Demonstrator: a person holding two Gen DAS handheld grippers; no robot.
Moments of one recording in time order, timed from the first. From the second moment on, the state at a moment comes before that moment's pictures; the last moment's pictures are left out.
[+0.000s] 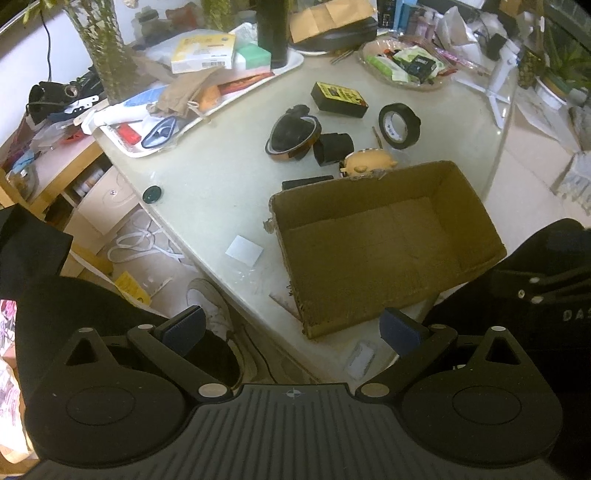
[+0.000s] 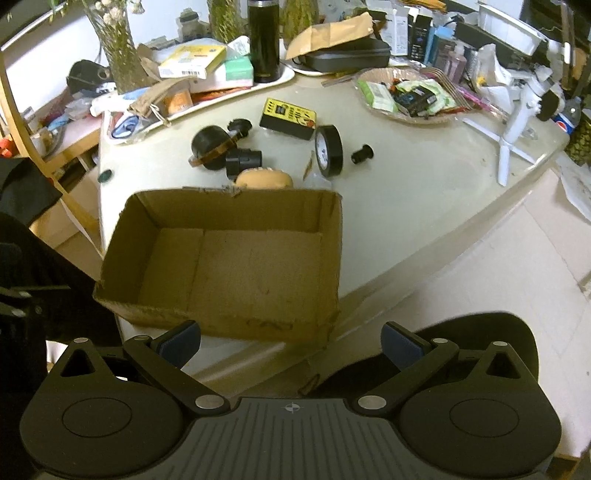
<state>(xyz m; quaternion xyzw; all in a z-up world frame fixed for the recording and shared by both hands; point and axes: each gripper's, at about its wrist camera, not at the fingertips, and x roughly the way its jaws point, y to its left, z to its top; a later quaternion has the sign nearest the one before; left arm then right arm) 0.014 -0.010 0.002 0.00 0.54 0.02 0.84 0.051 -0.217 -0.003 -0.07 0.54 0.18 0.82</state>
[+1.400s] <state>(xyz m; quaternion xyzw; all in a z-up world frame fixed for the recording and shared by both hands) 0.079 0.018 0.003 0.00 0.47 0.00 0.88 0.186 -0.222 -0.021 -0.04 0.48 0.20 0.85</state>
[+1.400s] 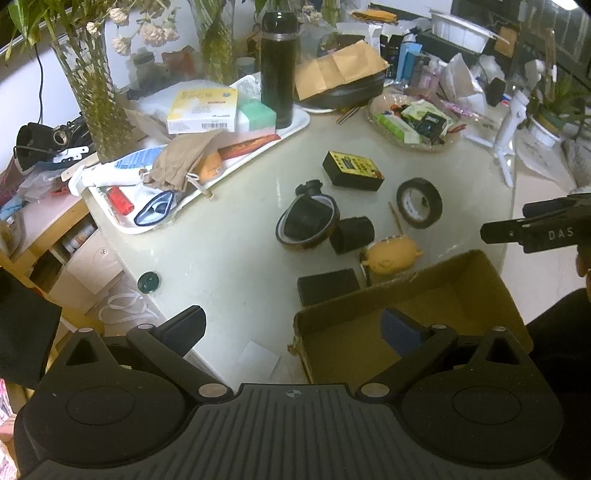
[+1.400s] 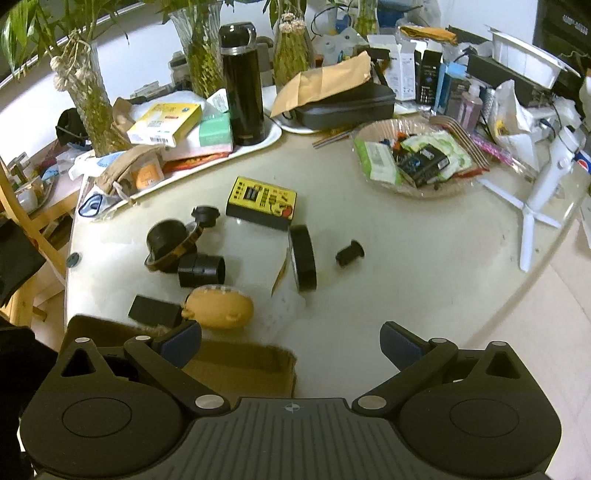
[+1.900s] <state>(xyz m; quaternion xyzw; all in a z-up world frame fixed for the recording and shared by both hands) 0.083 0.015 0.002 0.01 0.45 -0.01 0.89 0.220 -0.210 -0.038 -0.05 0.44 0.25 0.86</state>
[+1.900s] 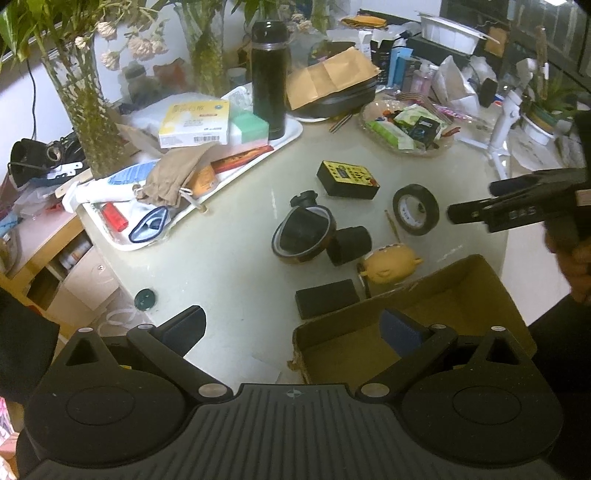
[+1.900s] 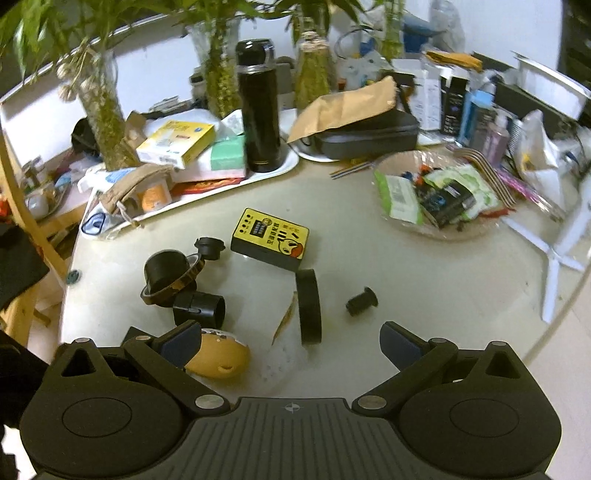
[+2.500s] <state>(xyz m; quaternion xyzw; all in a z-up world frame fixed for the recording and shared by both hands) 0.088 0.015 -0.005 0.01 0.44 -0.04 0.90 0.263 -0.191 -0.089 -0.05 0.46 0.25 0.85</state>
